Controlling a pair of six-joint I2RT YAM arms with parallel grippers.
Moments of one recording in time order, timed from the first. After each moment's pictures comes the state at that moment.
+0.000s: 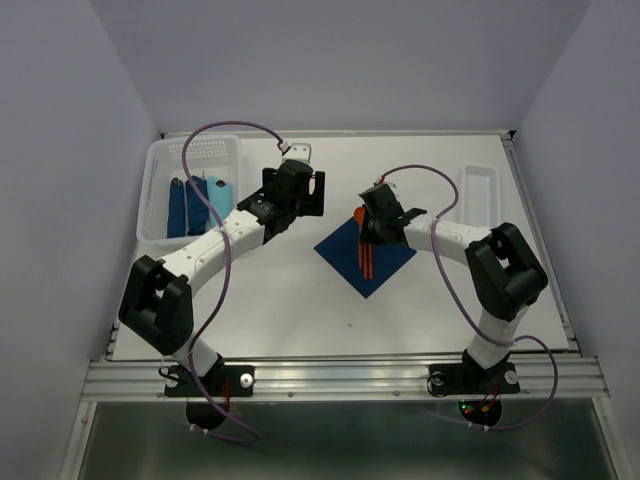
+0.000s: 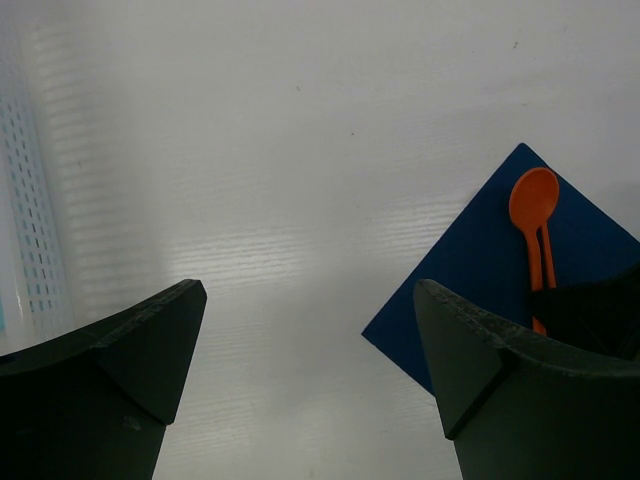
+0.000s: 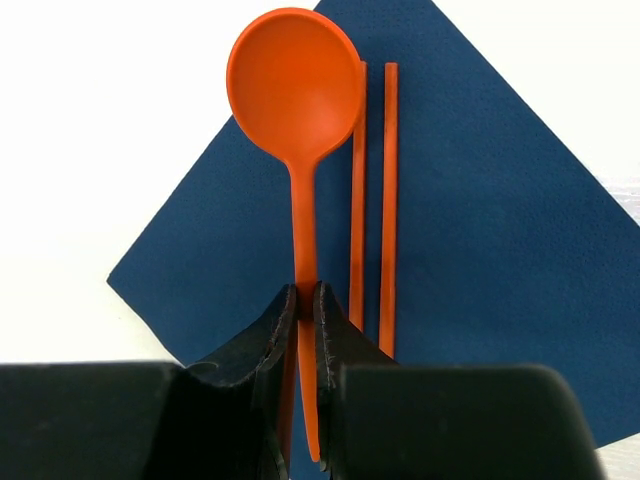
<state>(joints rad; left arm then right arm) -0.63 1.55 1.22 -0.30 -0.38 -0.32 0.58 1.79 1.12 -0.21 0.16 0.68</state>
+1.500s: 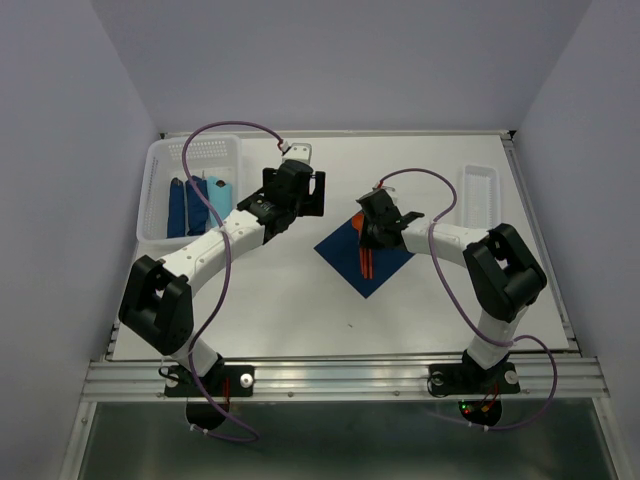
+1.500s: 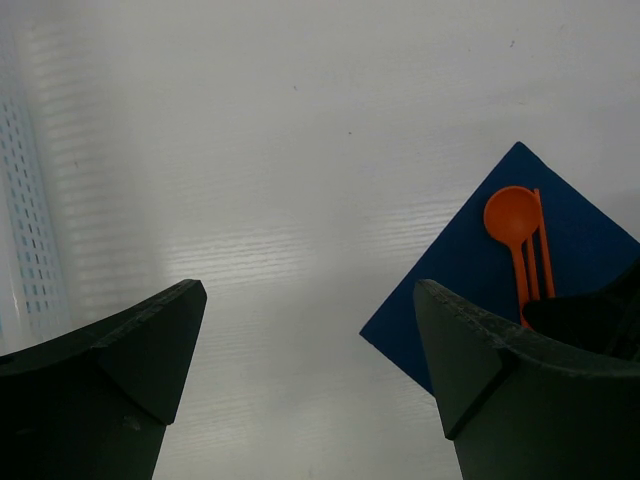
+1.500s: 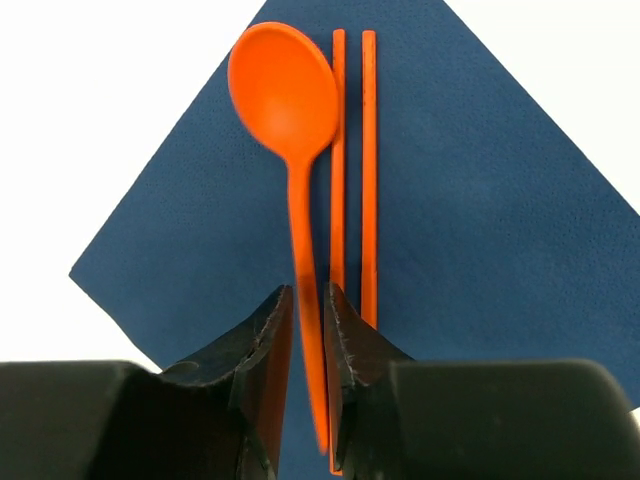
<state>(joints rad) -0.63 1.55 1.22 -0.30 -0.38 -0.32 0.60 1.79 1.10 -0.22 0.21 0.67</state>
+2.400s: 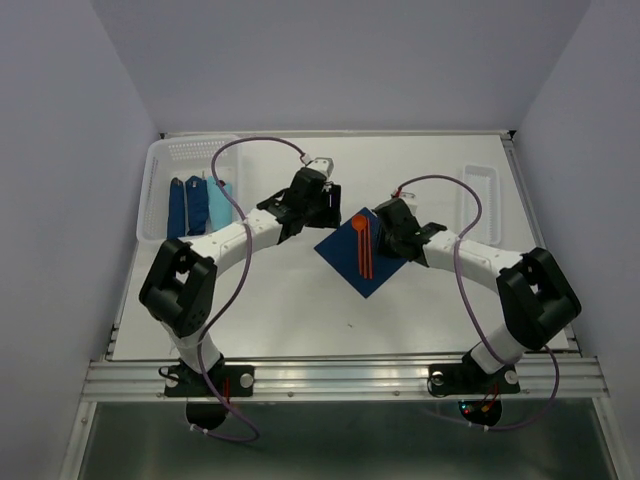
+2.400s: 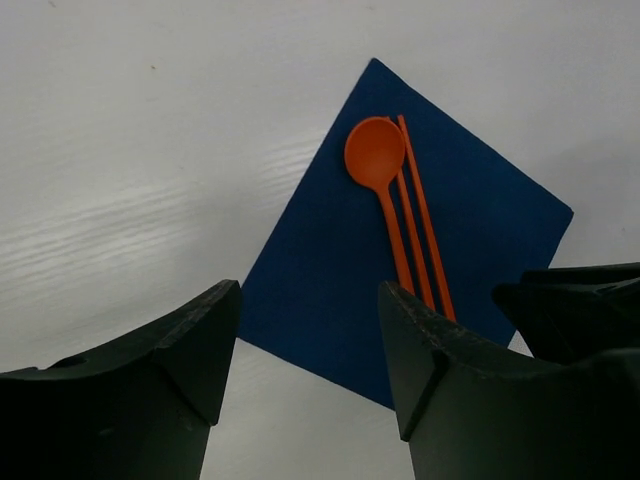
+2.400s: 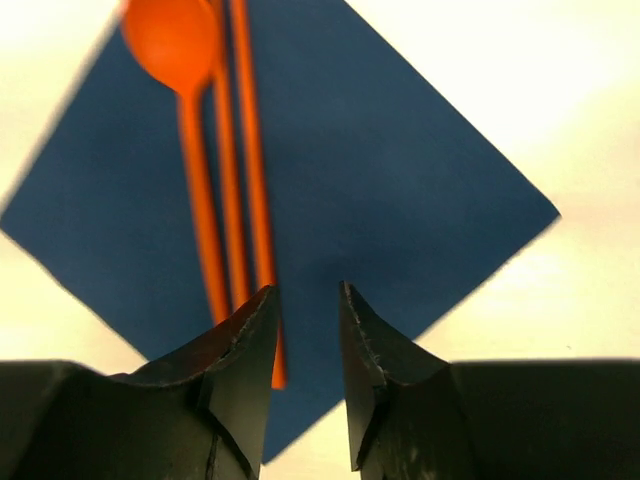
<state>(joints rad) -0.65 1.68 1.21 -0.21 -0.09 -0.42 0.60 1.57 0.95 -0.29 0.31 0.65</state>
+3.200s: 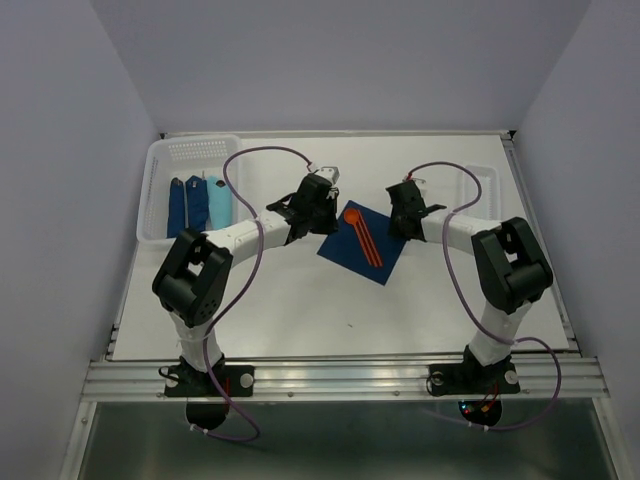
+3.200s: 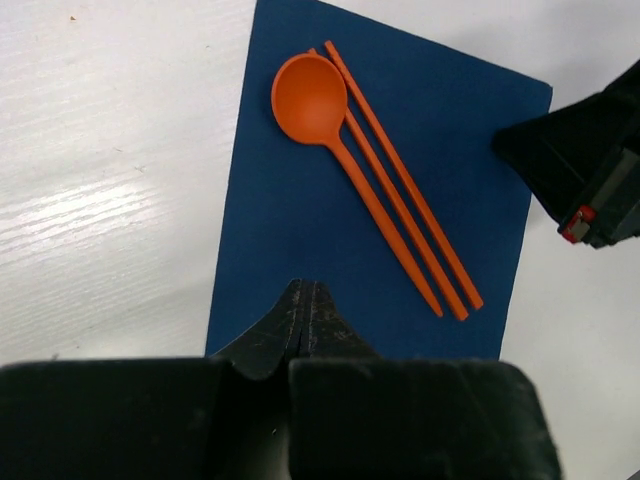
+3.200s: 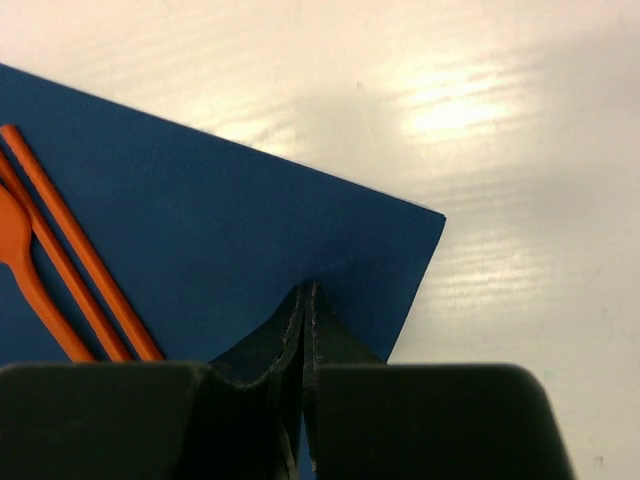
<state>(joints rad) -0.66 1.79 1.20 -0.15 0.01 -0.47 0.41 1.81 1.06 -0.20 0.29 0.53</state>
